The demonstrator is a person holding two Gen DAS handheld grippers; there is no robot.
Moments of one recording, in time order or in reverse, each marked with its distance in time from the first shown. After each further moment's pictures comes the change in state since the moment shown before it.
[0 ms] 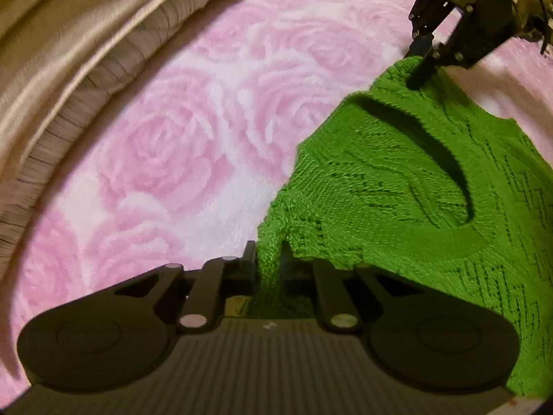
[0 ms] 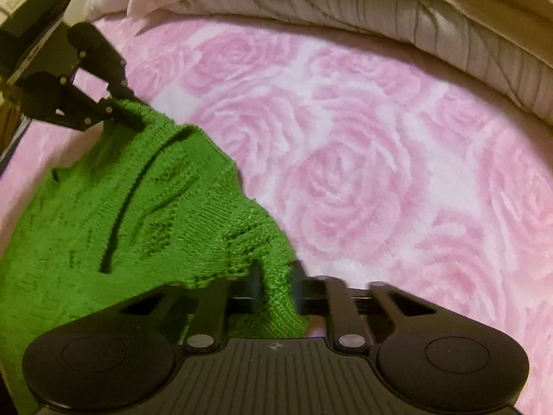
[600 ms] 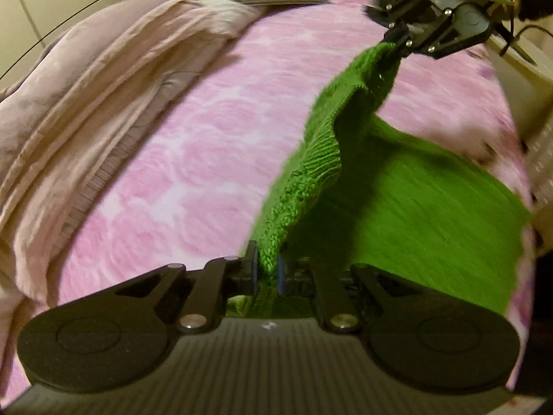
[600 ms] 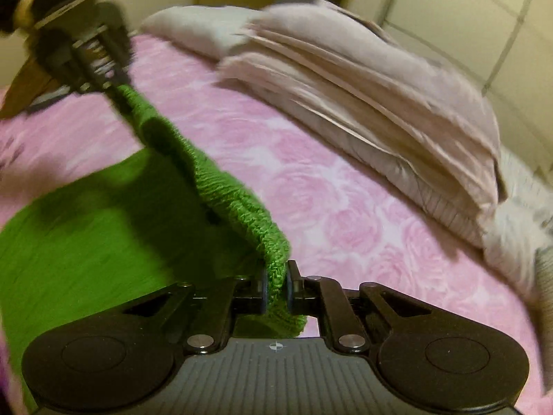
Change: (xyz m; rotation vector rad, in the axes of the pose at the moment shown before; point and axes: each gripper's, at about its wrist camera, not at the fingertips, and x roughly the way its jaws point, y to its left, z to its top) left arm -0.194 -0.210 -0.137 0.160 -0.244 0.096; right arm -0.160 0.273 -0.164 -0.336 -0.311 -0.385
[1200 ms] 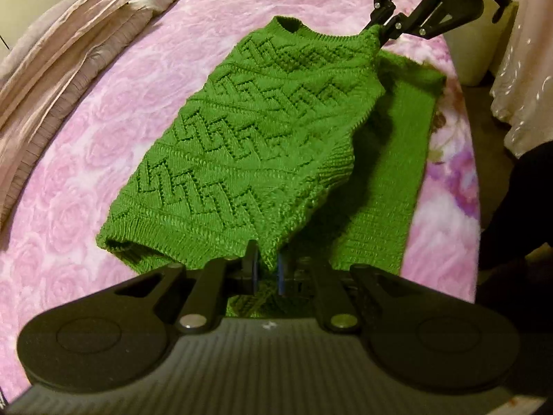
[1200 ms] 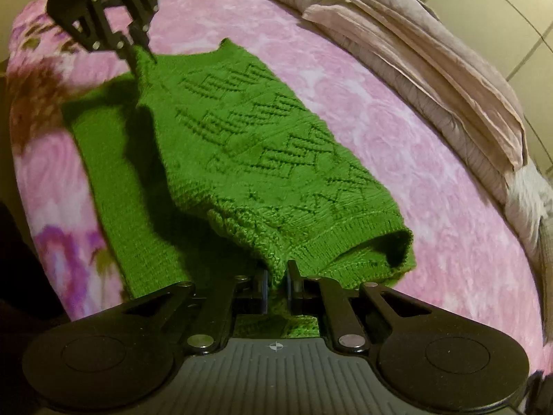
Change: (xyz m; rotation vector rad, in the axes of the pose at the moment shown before) left arm 0.012 -0.170 -0.130 0.114 0.046 0.016; right arm -0.008 0.204 -0.112 -0.094 0.124 -0.056
